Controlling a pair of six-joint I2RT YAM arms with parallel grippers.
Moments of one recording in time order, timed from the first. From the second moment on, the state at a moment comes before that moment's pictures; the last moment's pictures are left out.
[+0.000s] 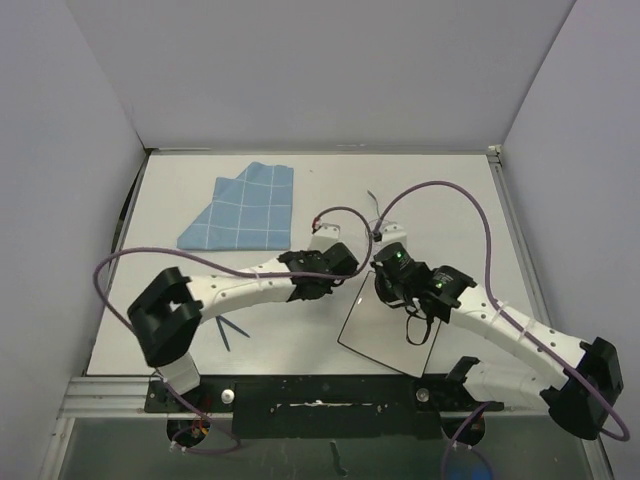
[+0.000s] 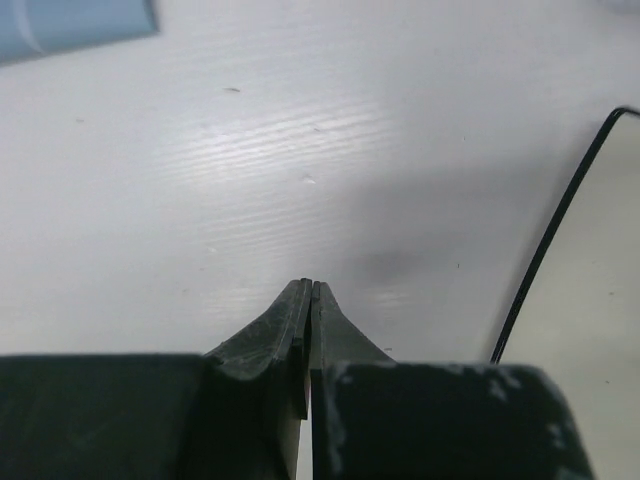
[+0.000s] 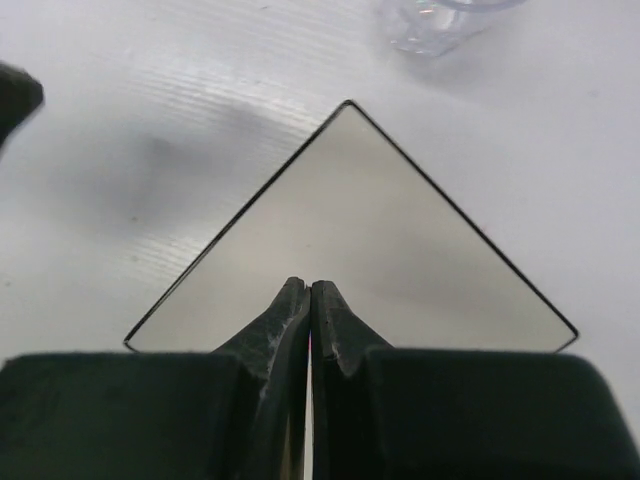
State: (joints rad) left arm -1.05 1.77 1.22 -0.57 -0.54 -0.72; right arm 0.79 1.08 0.85 -0.67 0.34 0.37
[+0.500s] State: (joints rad) left arm -0.99 1.36 1.06 -0.71 -0.69 -0.80; right arm 1.29 1.43 0.85 -0.61 0.34 0.62
